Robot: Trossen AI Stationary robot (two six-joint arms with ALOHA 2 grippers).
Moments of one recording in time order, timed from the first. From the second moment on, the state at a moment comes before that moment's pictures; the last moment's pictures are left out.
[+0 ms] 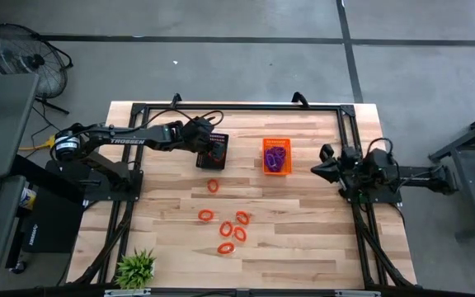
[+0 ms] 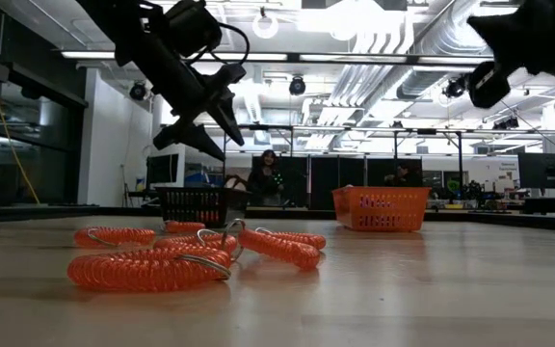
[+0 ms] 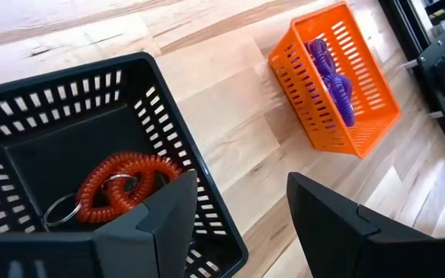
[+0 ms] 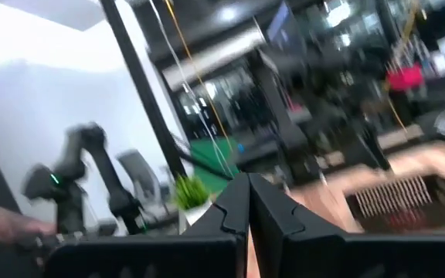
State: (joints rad) left arm 0.31 1.41 0.87 -0.20 -0.01 -0.79; right arm -0.07 0.10 0.01 0.36 -0.19 0.45
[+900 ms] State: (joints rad) left arm 0.31 1.41 0.87 -0.11 0.04 -0.73; right arm -0.07 0.10 0.01 0.04 -0.10 0.30
